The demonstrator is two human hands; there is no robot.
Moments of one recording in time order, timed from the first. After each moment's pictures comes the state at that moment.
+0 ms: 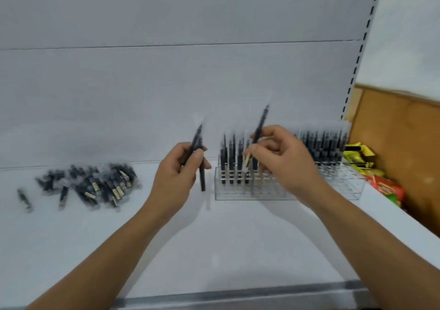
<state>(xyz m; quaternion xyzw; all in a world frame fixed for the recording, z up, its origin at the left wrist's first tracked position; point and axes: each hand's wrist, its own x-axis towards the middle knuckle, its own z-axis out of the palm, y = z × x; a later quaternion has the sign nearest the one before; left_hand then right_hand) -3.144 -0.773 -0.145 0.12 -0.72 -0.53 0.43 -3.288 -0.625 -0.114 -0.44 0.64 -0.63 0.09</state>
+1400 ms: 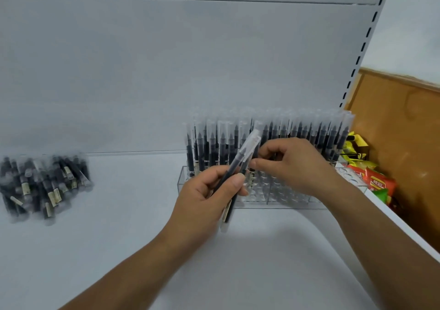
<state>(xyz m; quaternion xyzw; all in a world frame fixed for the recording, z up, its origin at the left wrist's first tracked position) -3.216 -0.715 -0.174 0.11 -0.68 -0.65 0.31 -3.383 -0.618 -0.135 -0.48 0.81 -0.33 0.01</state>
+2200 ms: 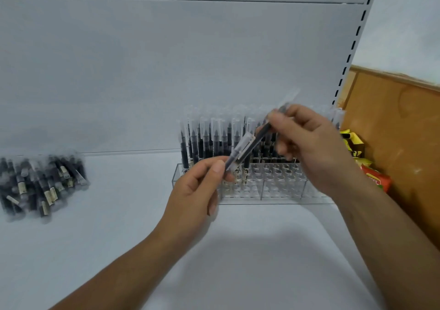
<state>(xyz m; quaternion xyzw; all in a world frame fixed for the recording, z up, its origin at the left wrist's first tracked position) -3.214 -0.708 -0.170 0.12 -0.65 -0.67 0.33 -3.370 -0.595 -0.112 -0.41 0.60 -0.67 0.15</state>
